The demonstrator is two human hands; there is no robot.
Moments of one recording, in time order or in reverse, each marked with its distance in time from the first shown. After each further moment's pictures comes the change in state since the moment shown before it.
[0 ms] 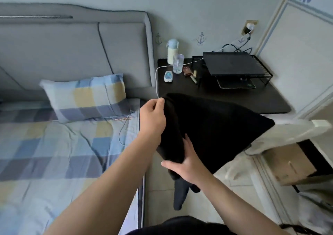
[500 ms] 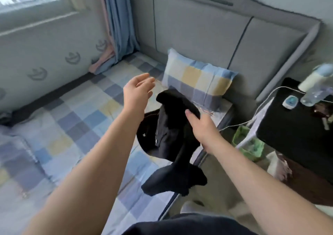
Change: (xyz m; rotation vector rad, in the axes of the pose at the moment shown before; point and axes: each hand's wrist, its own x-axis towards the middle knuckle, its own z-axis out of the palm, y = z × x) left_hand -0.037 -0.009 -0.334 -0.270 0.724 -0.067; right_hand 0.049 -0.195 0.175 0.139 -0.532 -0.126
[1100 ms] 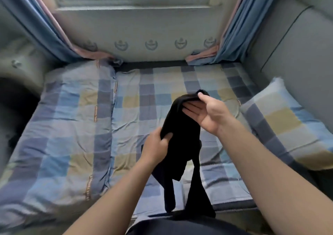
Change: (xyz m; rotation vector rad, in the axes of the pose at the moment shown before) left_hand -0.072 -0.105 -0.073 0.532 0.497 -0.119; right_hand 0.082 -0.124 0.127 0.455 -0.818 0.348
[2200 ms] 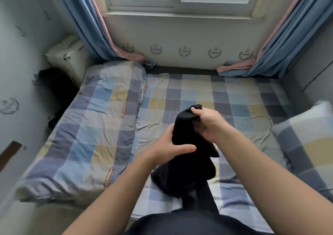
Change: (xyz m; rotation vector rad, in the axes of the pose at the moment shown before) left_hand -0.012 -0.002 -0.069 -0.322 -0.219 -0.035; right_hand 0.027 0.052 0.067 -0.462 -0.066 0.089
